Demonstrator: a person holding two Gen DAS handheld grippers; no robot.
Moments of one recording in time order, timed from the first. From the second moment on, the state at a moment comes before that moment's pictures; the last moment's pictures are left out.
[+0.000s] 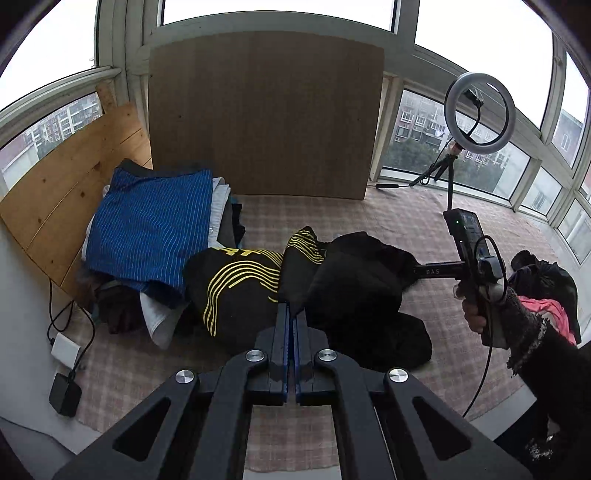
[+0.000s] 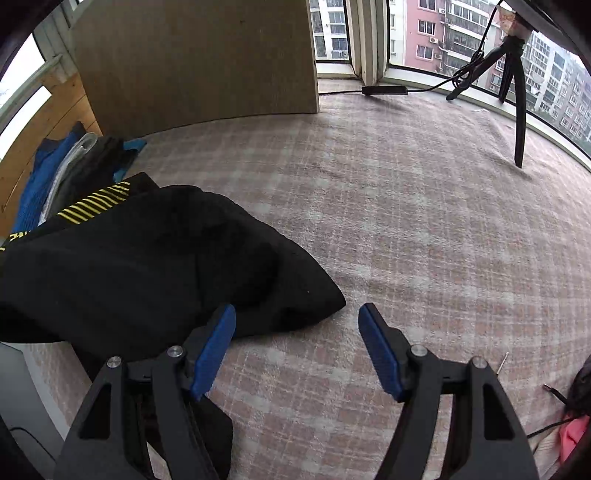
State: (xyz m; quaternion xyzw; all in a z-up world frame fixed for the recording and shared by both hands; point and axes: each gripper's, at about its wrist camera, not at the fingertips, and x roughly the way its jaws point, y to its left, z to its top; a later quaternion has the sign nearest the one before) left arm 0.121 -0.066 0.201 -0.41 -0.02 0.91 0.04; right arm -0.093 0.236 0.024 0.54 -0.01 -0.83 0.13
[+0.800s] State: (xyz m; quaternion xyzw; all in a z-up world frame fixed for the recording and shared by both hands) left arm 0.045 0.024 0.137 -0.51 0.03 0.84 0.18; right arm 0.040 0.370 0.049 0.51 0.02 -0.85 0.13
